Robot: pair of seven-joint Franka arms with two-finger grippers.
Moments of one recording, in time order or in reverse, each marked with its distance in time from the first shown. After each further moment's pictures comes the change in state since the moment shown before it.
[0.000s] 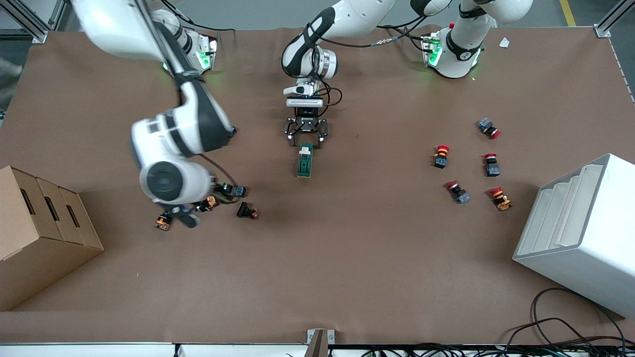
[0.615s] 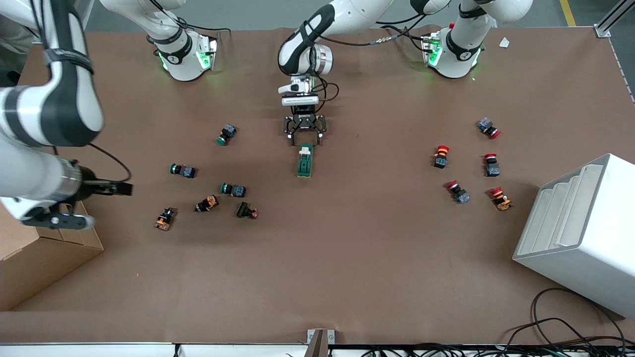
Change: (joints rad) left arm 0.001 -0.025 -0.034 0.067 -0.211 -0.004 0.162; right arm -0.292 -0.153 -0.001 -0.001 -0.069 -0.019 -0.759
